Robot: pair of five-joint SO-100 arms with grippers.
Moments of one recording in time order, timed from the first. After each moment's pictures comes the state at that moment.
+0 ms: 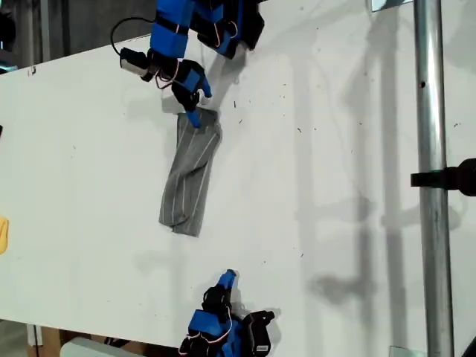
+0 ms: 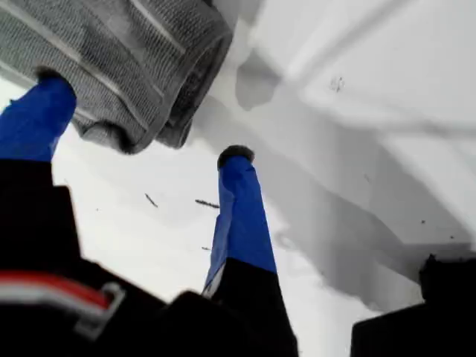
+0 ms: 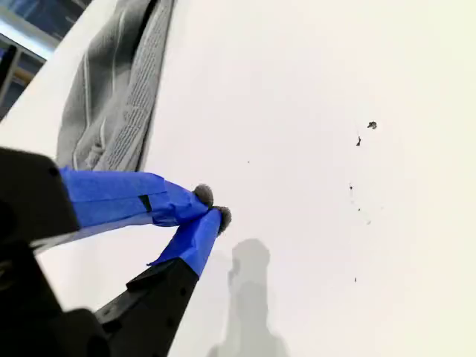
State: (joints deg) arm 0 -8.1 199.2 178.2 72.4 -86.3; arm 1 33.6 124.4 145.9 61.2 76.9
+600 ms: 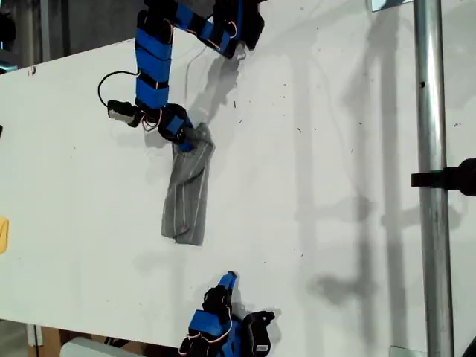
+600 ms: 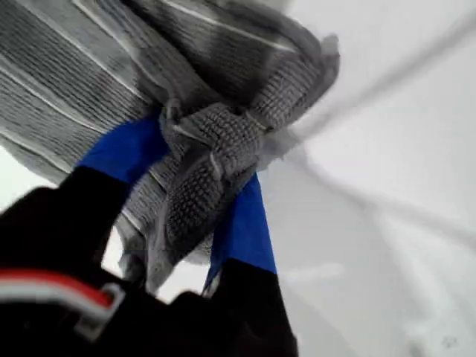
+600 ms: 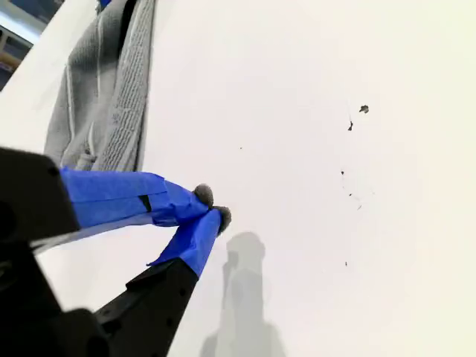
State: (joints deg) arm 0 -8.1 199.2 178.4 74.0 -86.8; arm 1 34.6 81.8 110.3 49.3 65.1
